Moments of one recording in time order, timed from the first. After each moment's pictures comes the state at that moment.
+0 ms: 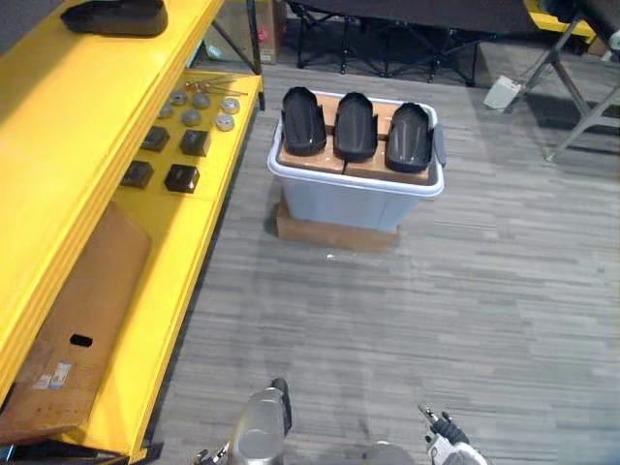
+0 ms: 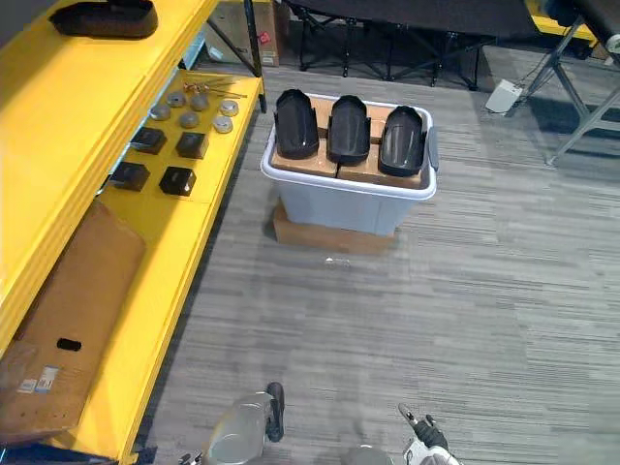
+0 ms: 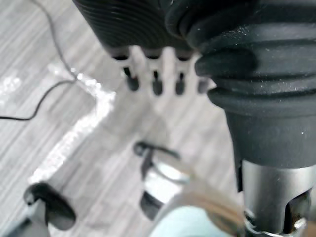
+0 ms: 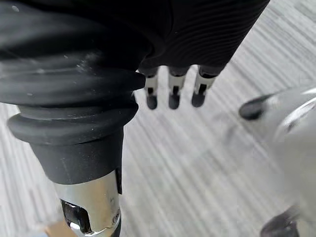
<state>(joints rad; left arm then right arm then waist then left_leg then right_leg) 0.21 0.09 0.26 0.99 -0.26 0.02 -0.04 0.06 -0.05 -0.38 1.08 0.38 -0.05 0.02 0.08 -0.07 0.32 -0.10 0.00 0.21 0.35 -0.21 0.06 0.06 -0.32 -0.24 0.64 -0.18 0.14</state>
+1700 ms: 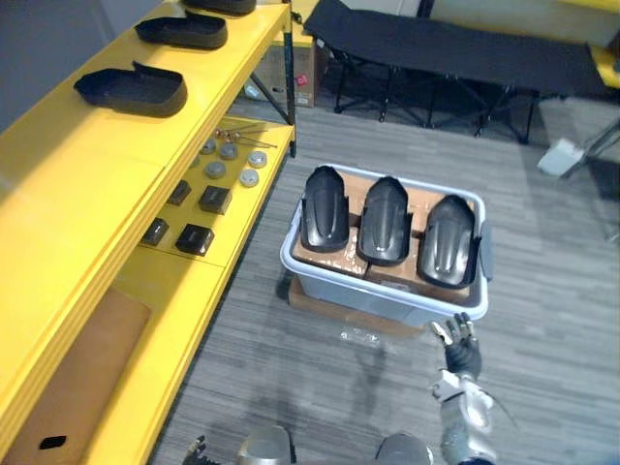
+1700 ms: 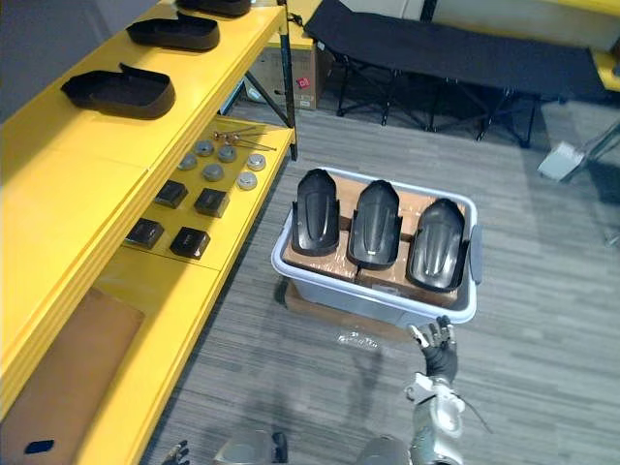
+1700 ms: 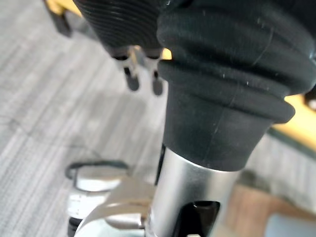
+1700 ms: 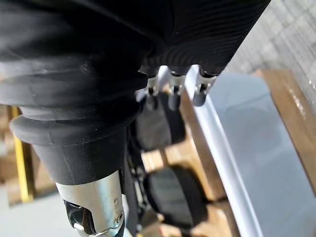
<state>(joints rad) 0.26 0.16 0.03 0.88 -0.15 -0.07 0.13 0.07 -0.02 -0.12 0.58 0.46 -0.39 -0.06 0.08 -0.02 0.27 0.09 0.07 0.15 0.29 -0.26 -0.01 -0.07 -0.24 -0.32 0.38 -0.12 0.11</state>
